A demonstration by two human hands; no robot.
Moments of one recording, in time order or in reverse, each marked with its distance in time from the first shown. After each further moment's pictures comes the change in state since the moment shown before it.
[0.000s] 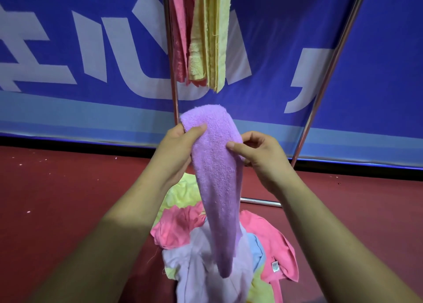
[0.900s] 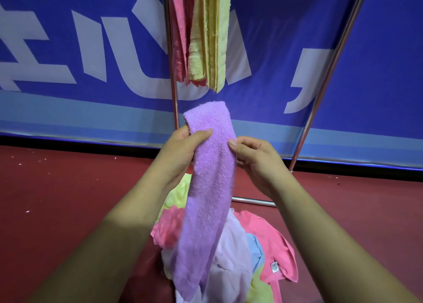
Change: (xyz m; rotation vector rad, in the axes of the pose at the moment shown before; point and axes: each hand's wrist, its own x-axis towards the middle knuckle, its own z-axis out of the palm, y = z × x) left_hand 0.000 -0.005 0.001 0.042 -0.083 0.032; right_hand -0.003 0.002 0.005 0.161 -0.183 0.033
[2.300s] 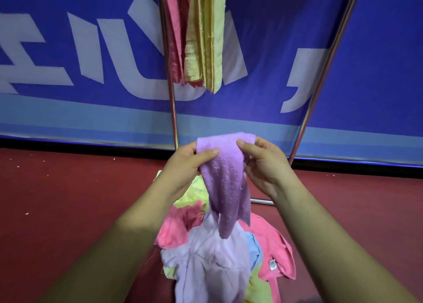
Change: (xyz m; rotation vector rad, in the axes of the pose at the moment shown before) left_hand 0.001 -0.038 0.001 -0.002 -0.054 -0.114; right_hand -0.002 -0.005 -0.008 0.454 0.206 0.094
